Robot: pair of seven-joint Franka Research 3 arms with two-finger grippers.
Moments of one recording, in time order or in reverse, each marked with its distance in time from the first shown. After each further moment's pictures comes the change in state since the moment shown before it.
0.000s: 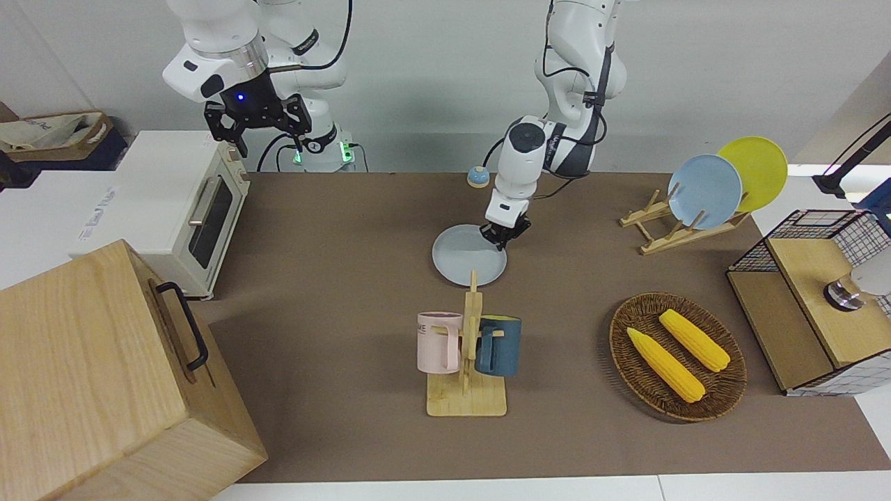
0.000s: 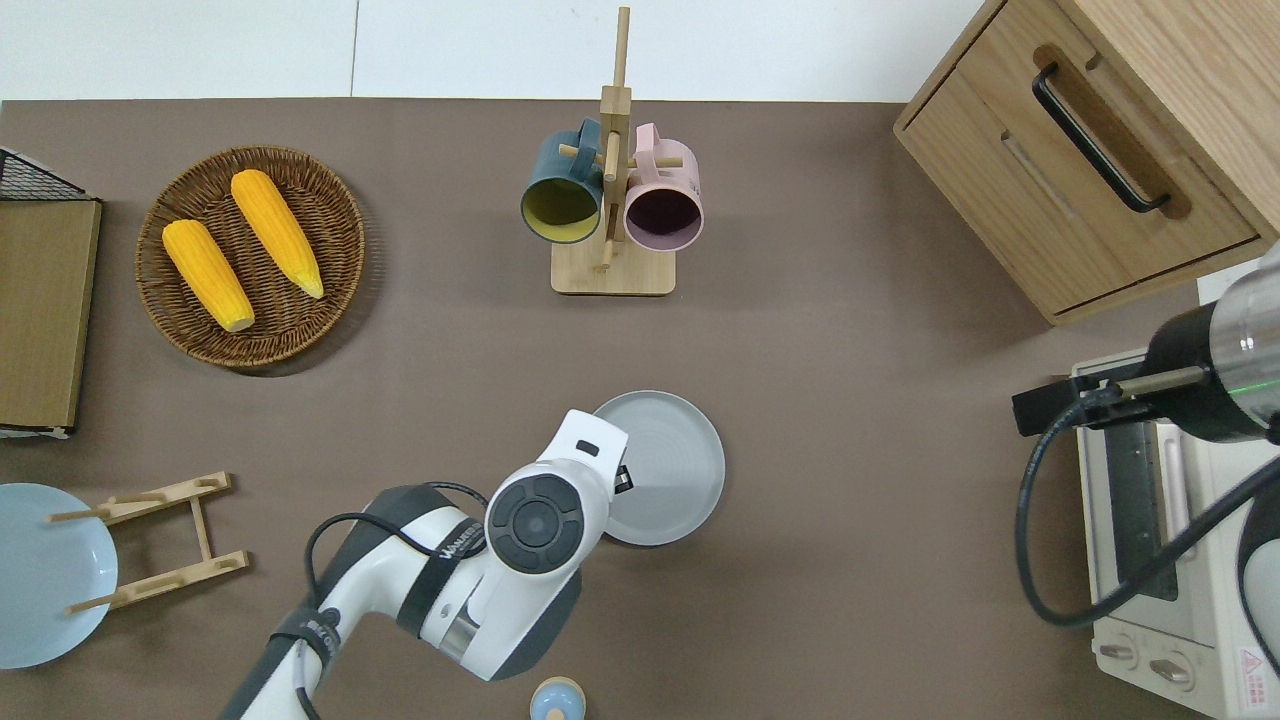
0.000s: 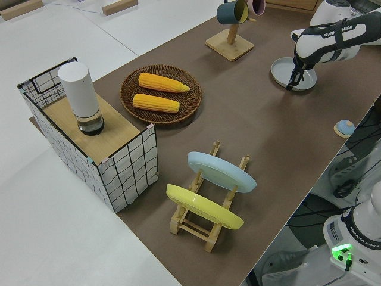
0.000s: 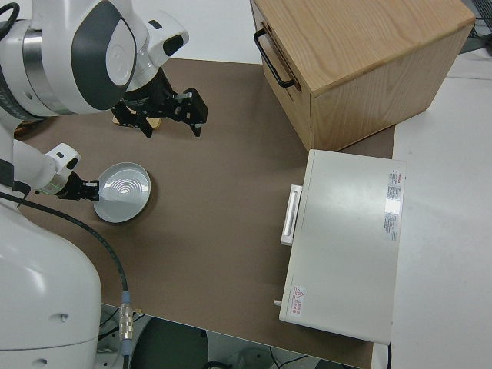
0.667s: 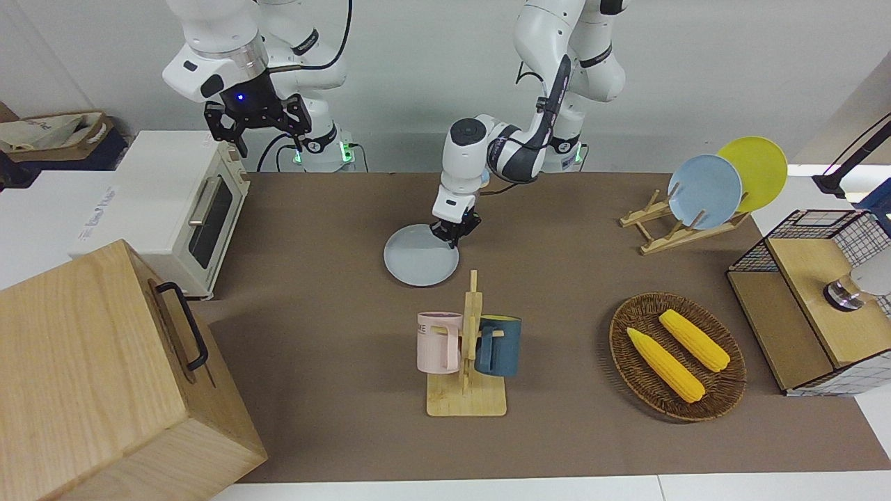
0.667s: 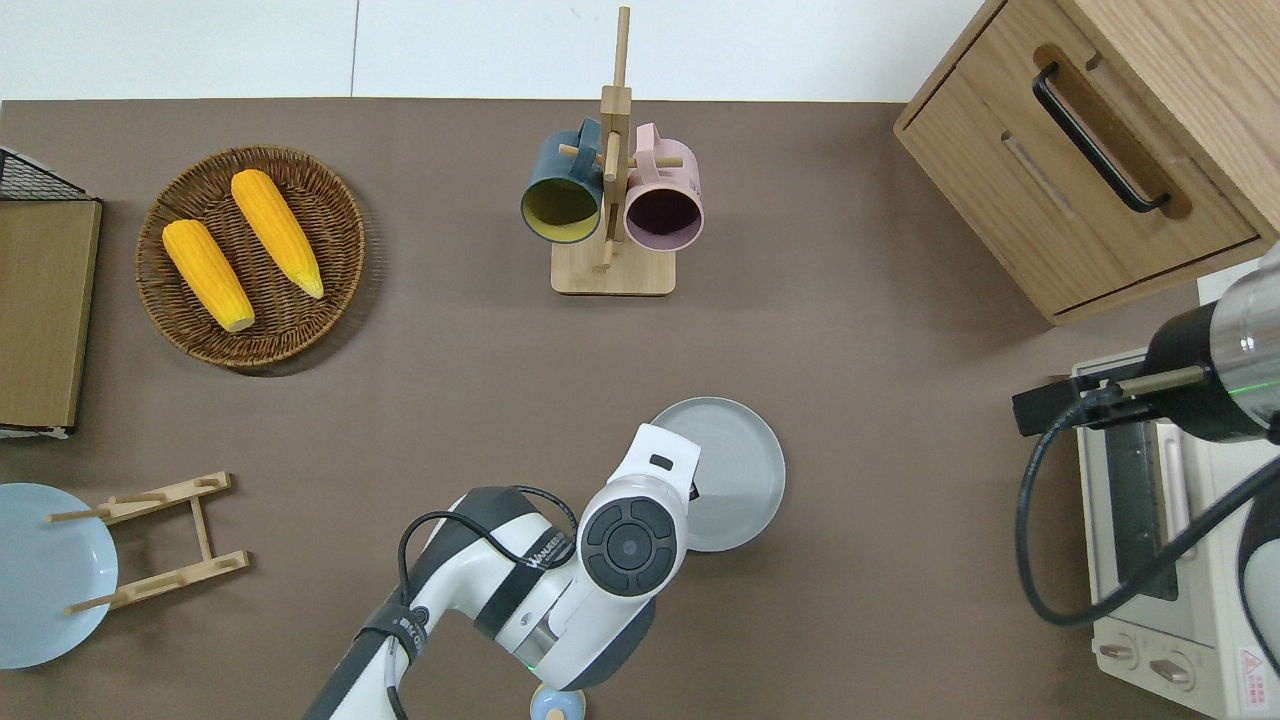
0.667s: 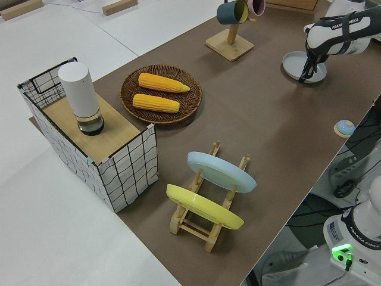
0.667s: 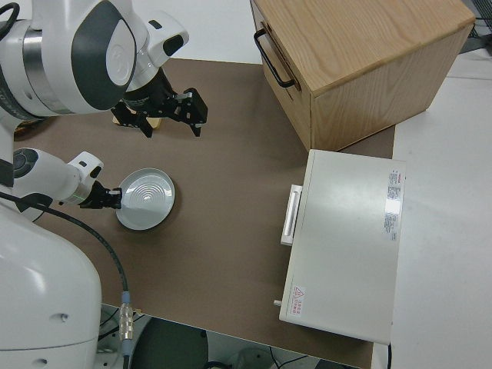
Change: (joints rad) left arm -0.103 0.072 -0.001 0.096 0.001 -0.001 -0.134; right arm 0.000 0.000 0.000 0.000 0.000 0.000 0.000
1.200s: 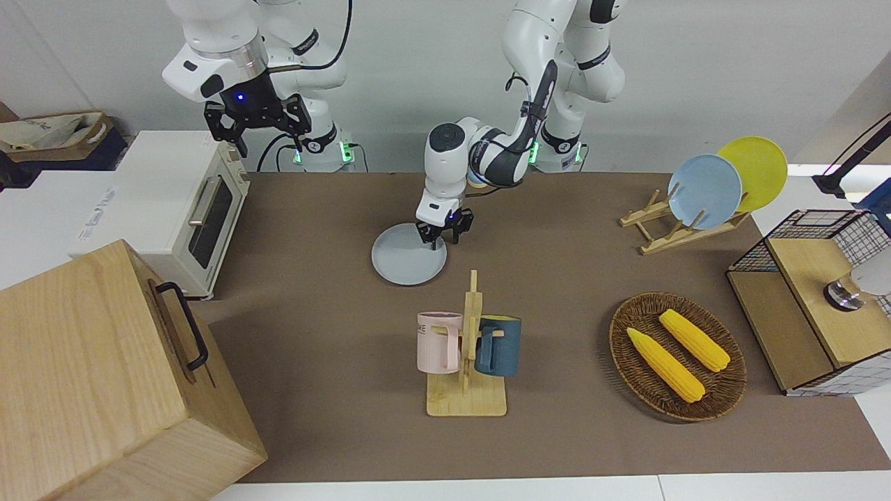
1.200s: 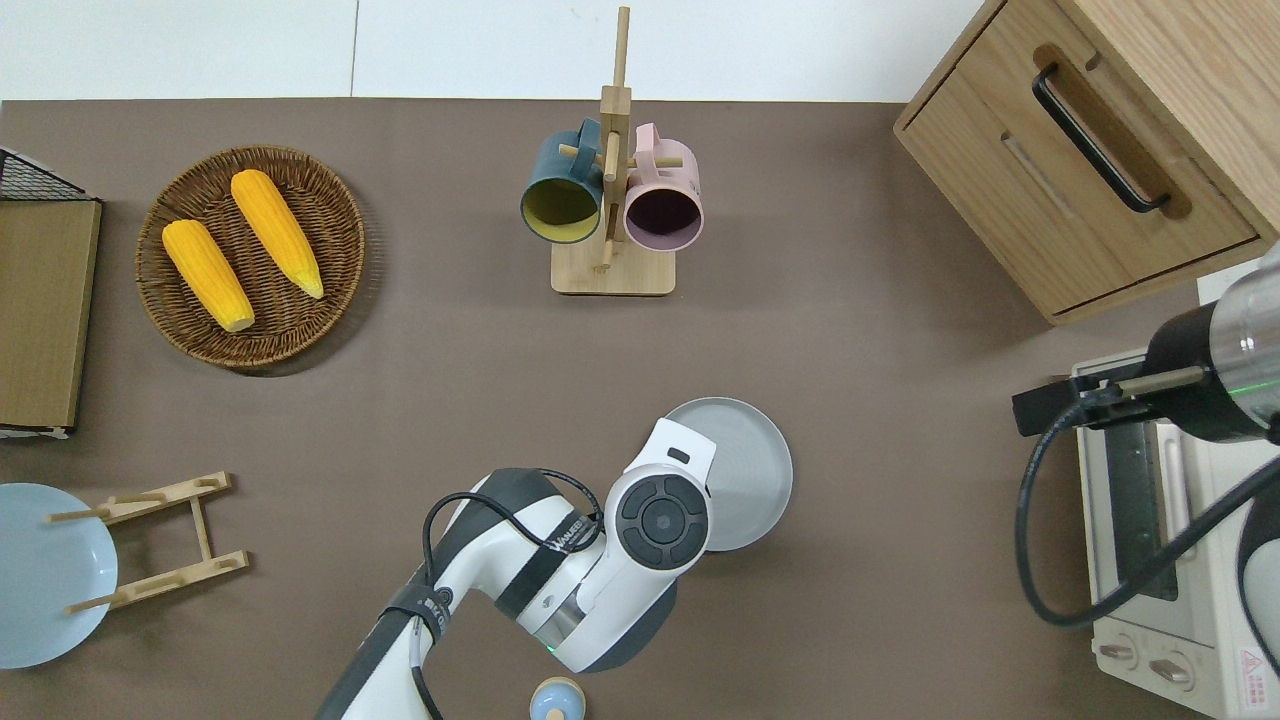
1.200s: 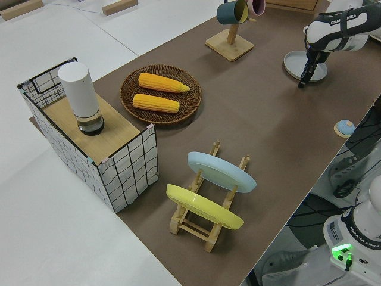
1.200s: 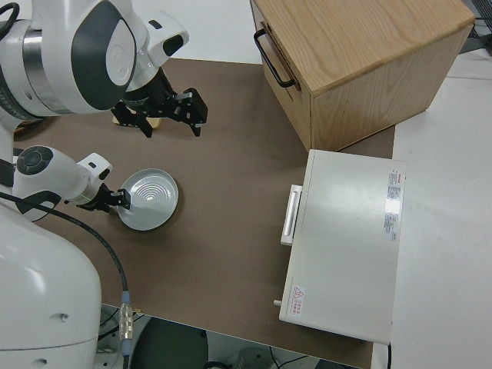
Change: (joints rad) left arm -0.006 0.049 -0.001 0.081 0.029 -0.131 0.035; right arm 0.000 0.000 0.000 0.000 0.000 0.000 0.000
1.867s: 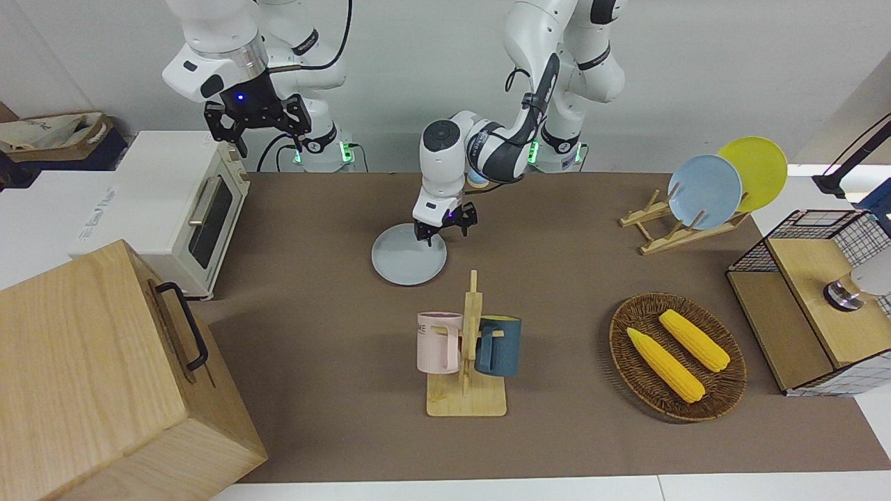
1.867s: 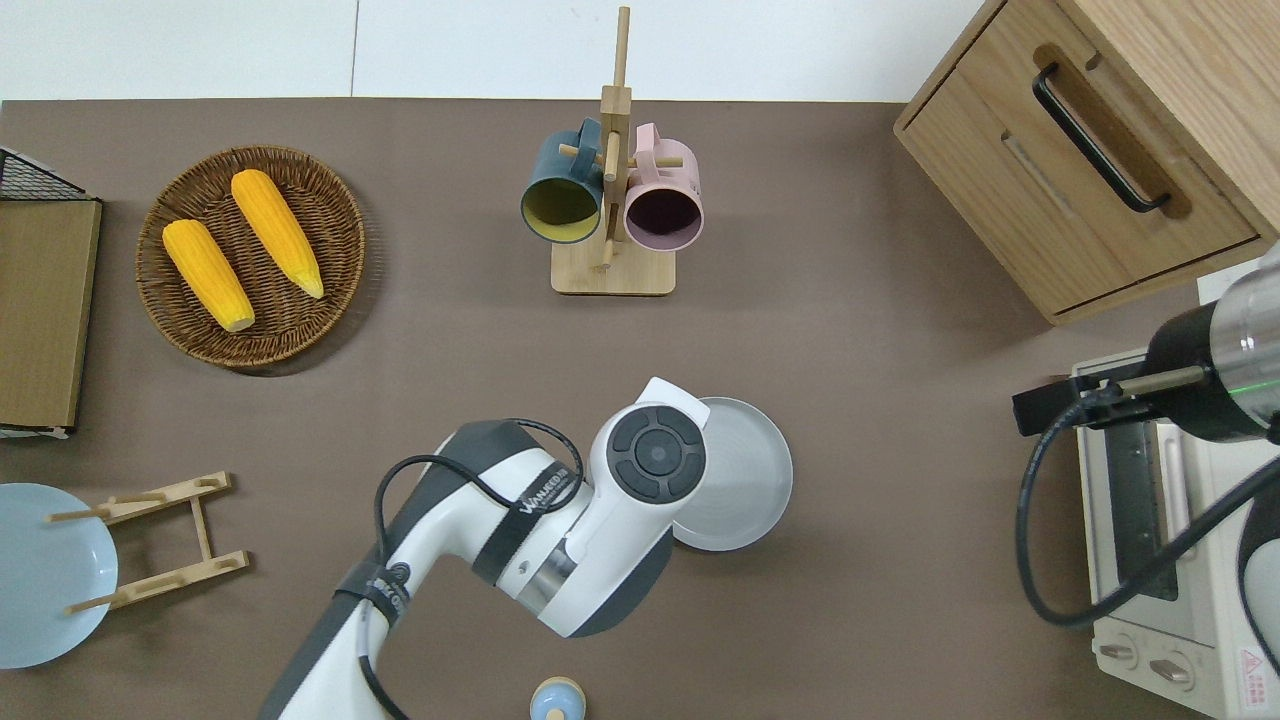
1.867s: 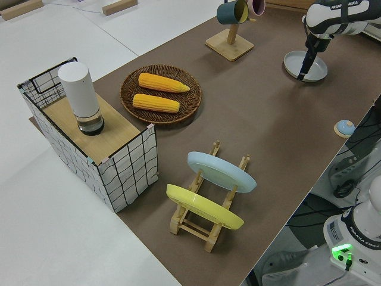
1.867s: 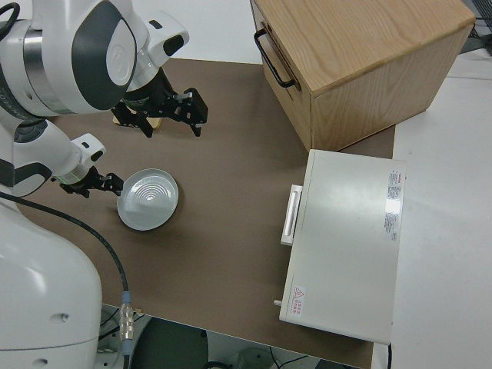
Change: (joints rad) left arm 0.041 -0.016 0.023 0.152 -0.005 -0.267 0.158; right arm 0.000 0.000 0.000 0.000 0.000 0.000 0.000
